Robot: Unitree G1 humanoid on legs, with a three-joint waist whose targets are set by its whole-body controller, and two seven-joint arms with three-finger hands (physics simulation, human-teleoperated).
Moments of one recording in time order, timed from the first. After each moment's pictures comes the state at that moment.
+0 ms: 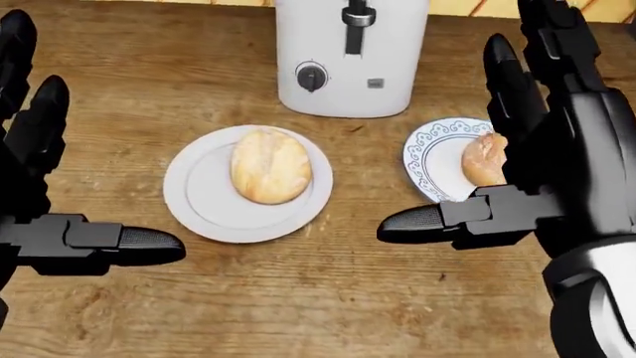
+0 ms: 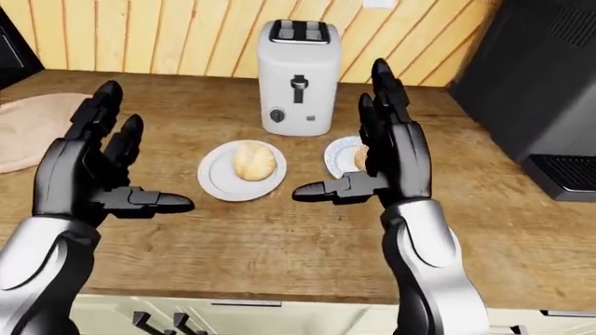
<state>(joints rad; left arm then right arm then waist) -0.36 0.18 0.20 -0.88 -0.12 1.06 -0.03 -0.36 -0.14 -0.16 -0.79 0.24 0.82 -0.03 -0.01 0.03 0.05</state>
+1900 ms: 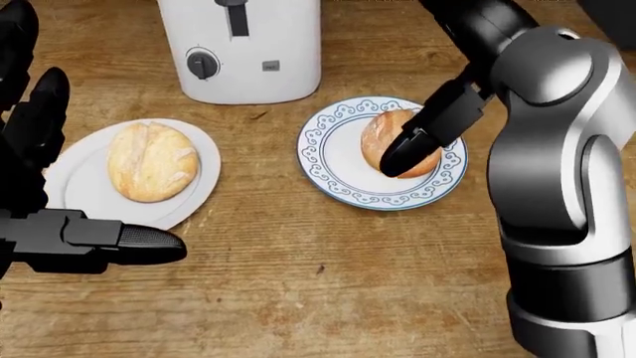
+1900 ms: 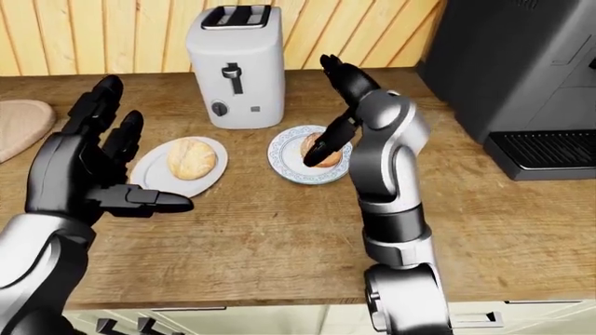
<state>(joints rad) -0.41 0.20 0.20 -0.92 -0.12 1.15 -0.04 -0.95 -0.23 -0.01 -0.01 -0.81 0.79 0.83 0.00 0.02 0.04</state>
